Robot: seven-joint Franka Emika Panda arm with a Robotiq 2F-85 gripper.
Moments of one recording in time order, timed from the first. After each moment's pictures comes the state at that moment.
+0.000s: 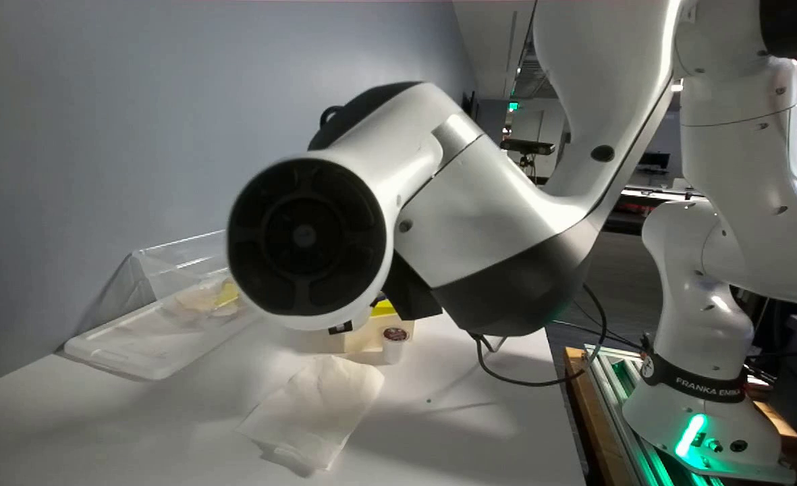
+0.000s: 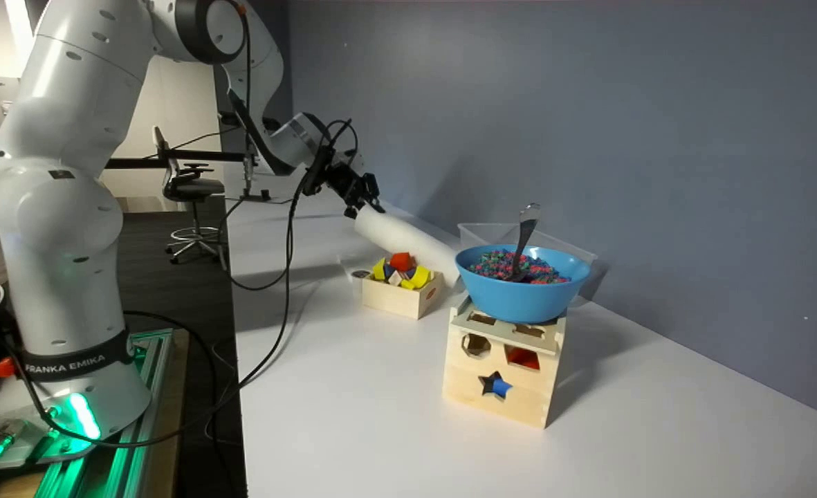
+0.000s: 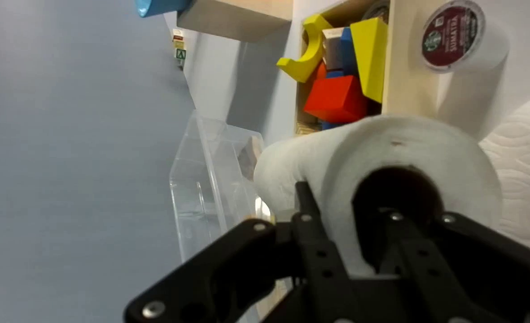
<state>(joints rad) 0.50 0.39 0.29 -1.82 -1.10 1.49 0.60</state>
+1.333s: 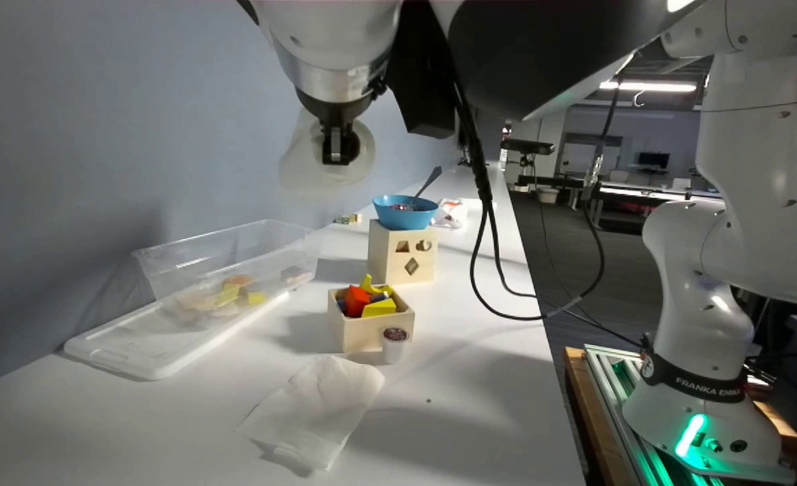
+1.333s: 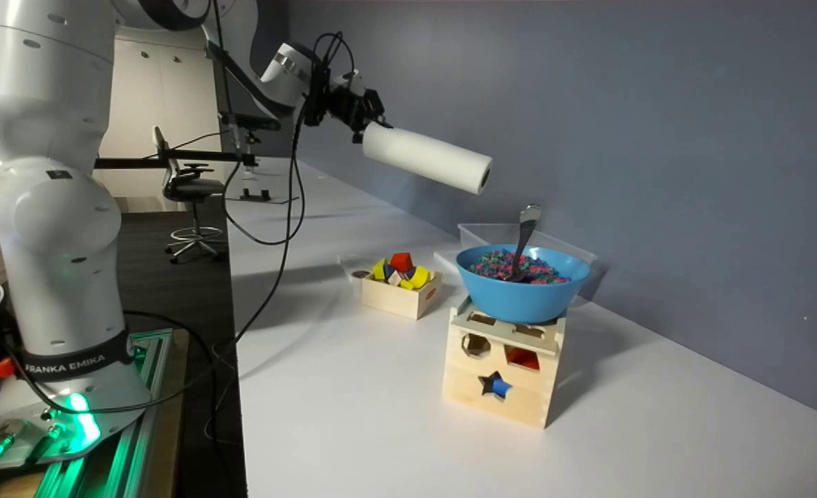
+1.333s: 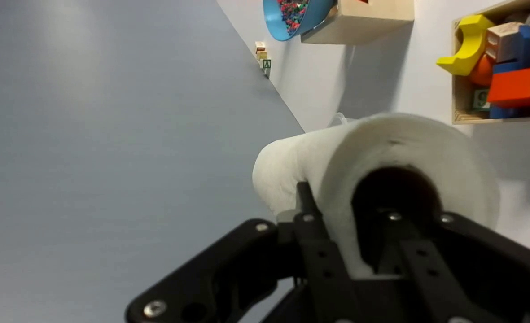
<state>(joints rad) 0.47 0.21 0.33 -1.67 -1.18 1.31 0.46</state>
